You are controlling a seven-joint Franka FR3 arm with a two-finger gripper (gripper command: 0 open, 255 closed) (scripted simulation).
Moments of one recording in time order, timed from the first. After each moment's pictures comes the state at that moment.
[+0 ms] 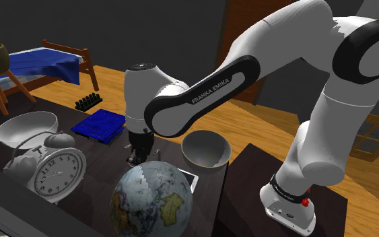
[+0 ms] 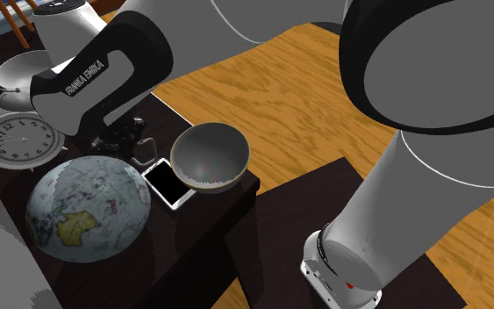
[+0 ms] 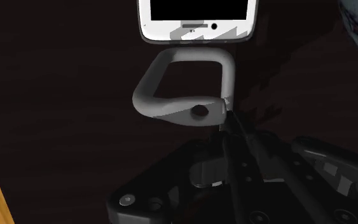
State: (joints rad) arm 0.29 0.12 0.43 -2.11 0.09 2.28 0.26
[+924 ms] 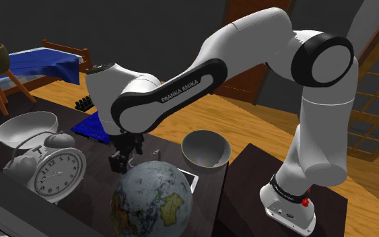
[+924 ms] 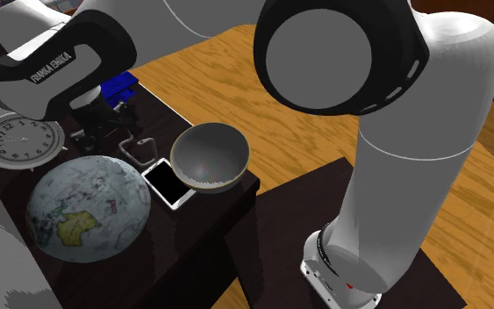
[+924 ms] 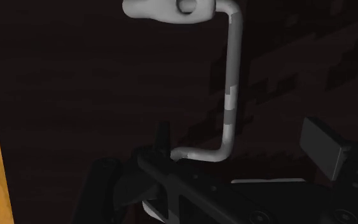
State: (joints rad) arm 0.36 0.35 0.41 -1.78 -0.10 1.98 0.35
